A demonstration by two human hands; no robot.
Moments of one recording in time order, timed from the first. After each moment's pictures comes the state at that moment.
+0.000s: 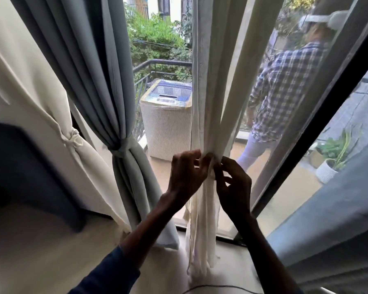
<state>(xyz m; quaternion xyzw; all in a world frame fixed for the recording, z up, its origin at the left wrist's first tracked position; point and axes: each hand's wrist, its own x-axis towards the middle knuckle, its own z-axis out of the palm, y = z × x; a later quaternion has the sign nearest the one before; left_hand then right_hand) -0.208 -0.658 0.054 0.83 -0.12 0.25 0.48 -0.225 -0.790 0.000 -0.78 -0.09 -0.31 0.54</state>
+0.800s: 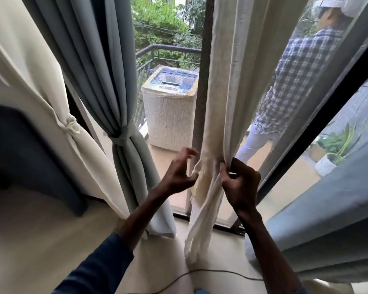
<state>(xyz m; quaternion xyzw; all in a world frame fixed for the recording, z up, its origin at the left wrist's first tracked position) -0.183 -0.615 -0.031 0.88 -0.18 0.07 0.44 -0.232 -0.800 -0.009 -0.85 0.02 -0.31 0.43</state>
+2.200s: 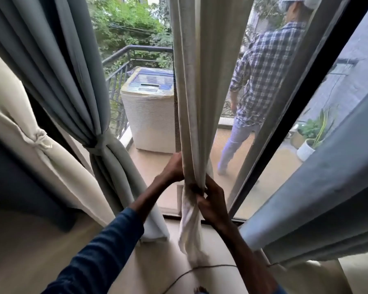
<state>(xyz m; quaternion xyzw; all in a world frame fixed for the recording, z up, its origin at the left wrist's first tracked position) -0.117 -0.654 -0.061 0.91 -0.20 -0.02 0.37 -0.252 -0.790 -0.067 -0.79 -0.02 -0.14 0.59</state>
